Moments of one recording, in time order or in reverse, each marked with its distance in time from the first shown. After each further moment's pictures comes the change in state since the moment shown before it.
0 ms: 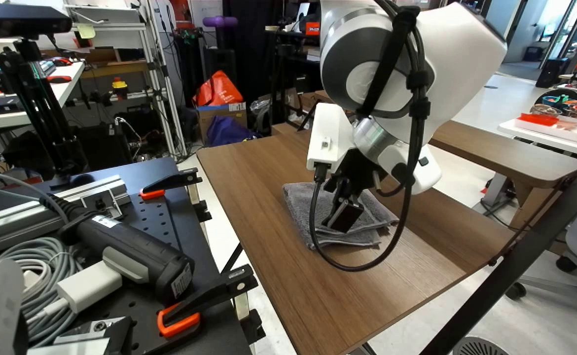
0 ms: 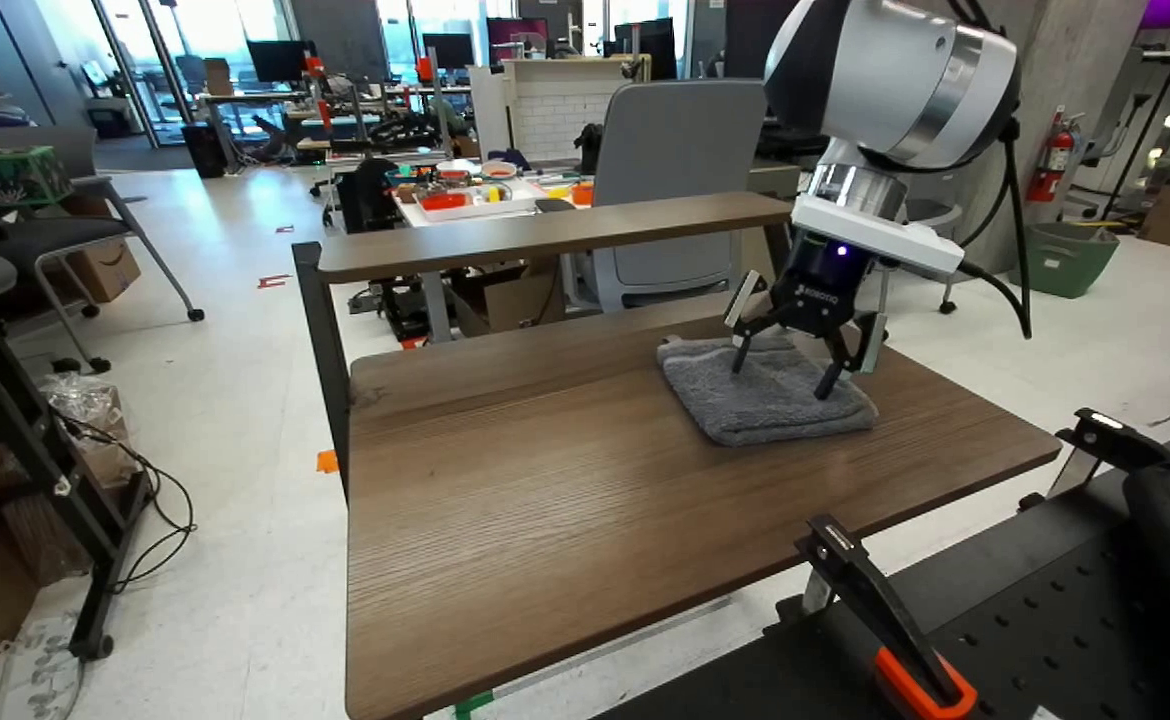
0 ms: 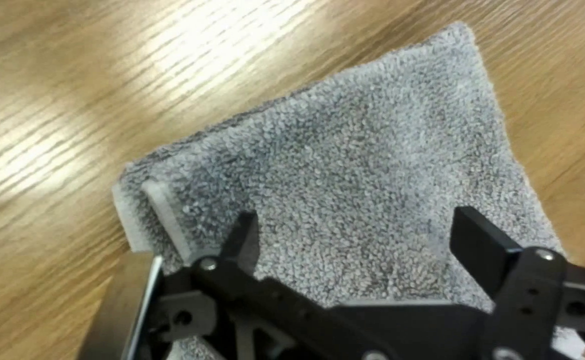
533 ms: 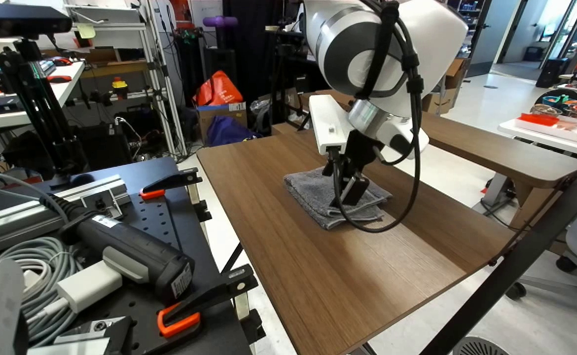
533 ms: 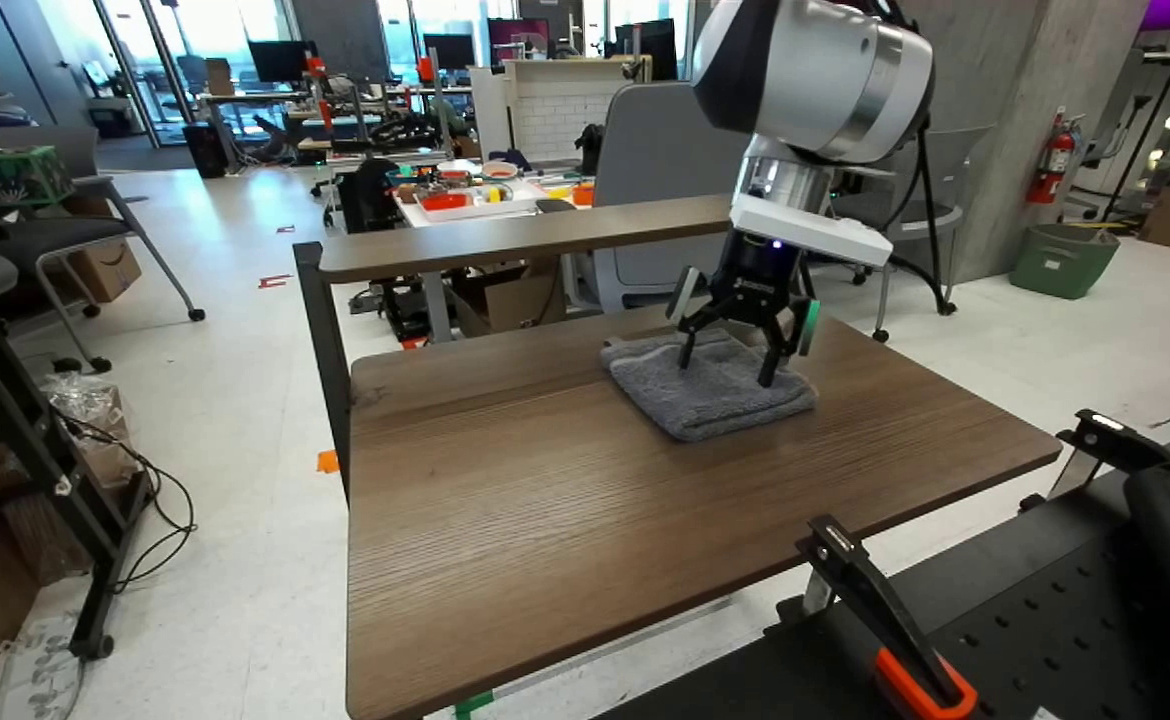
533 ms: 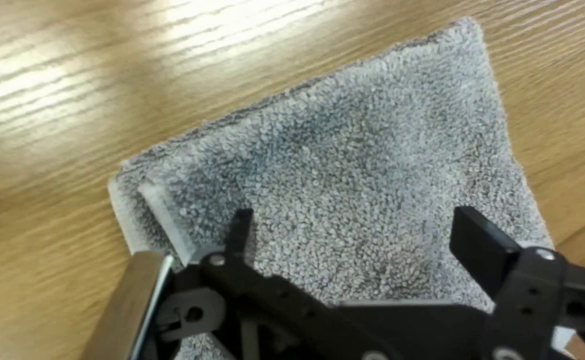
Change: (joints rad) arm 0.079 0.047 0.020 0.104 -0.114 0.018 -0.021
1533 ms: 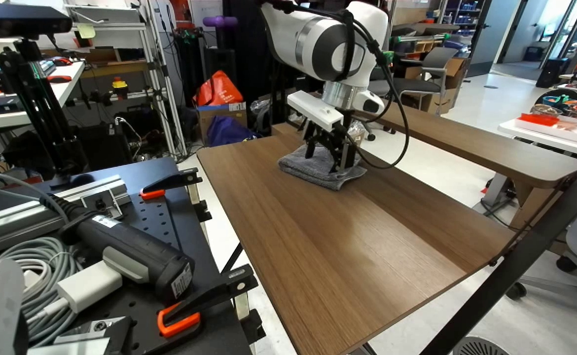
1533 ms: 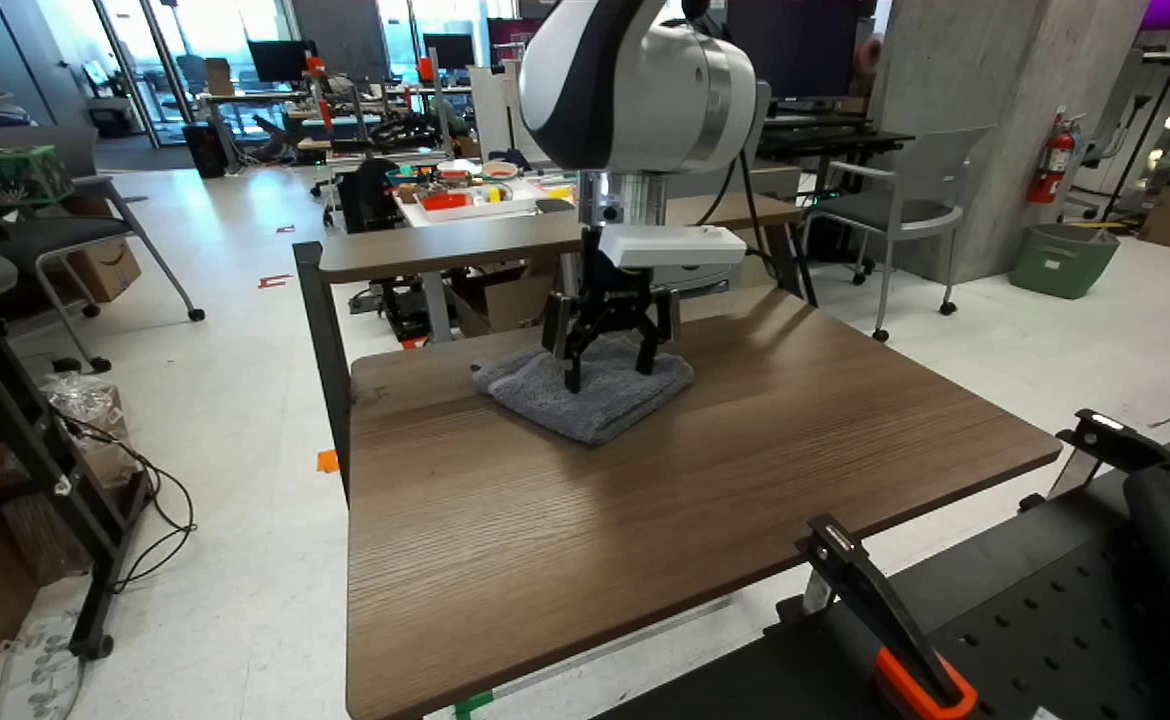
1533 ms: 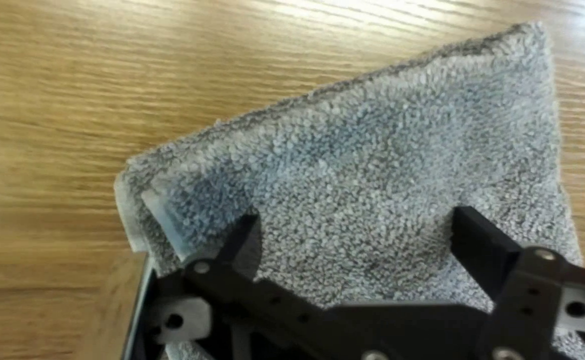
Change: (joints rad) arm 0.225 0.143 0.003 0.261 -0.282 -0.023 -0.075
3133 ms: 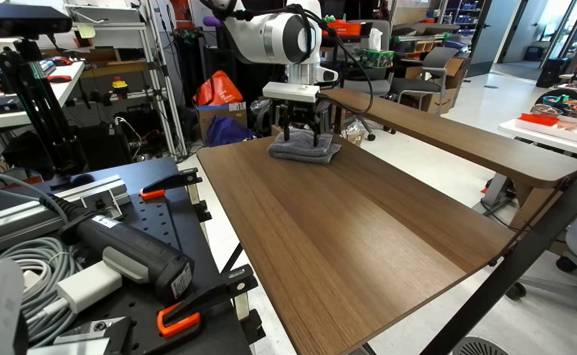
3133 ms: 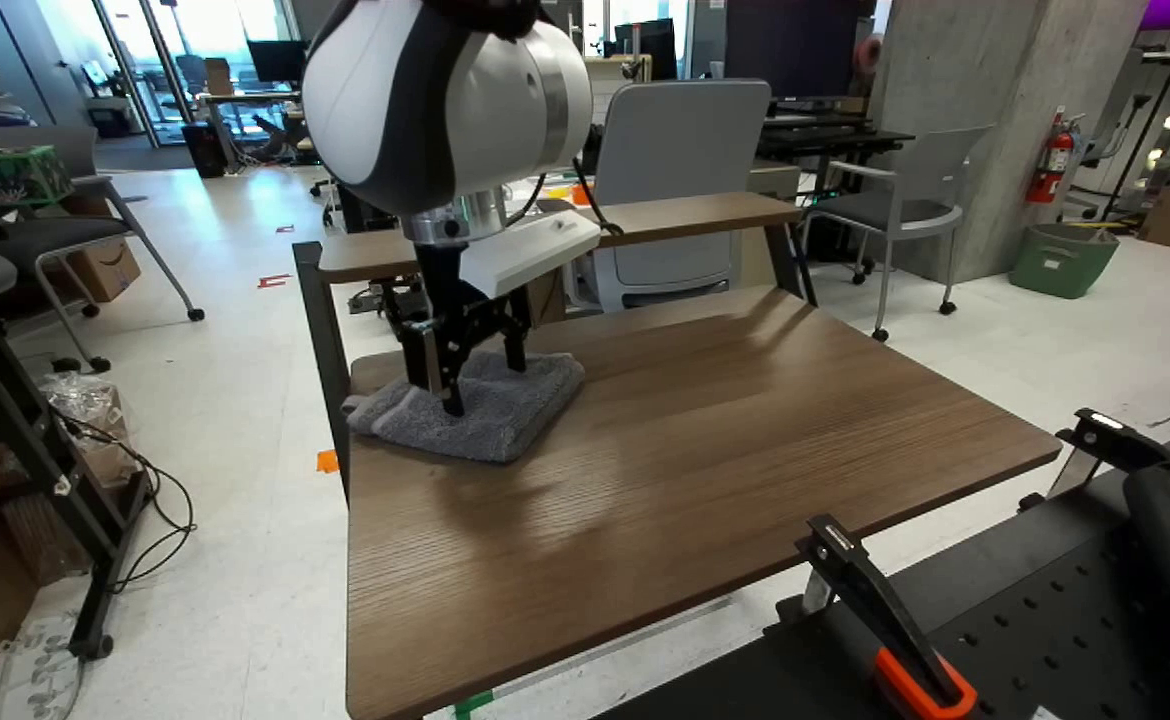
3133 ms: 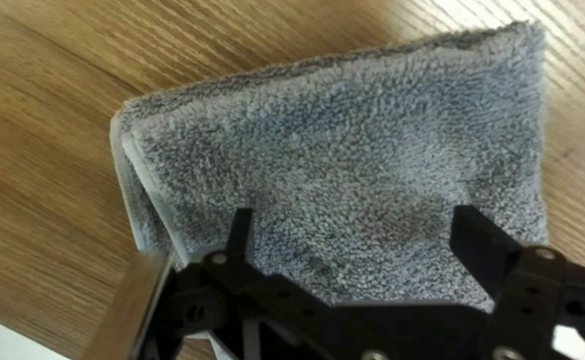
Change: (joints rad) arm 0.231 0.078 -0.004 0.179 -0.274 0.000 -0.062
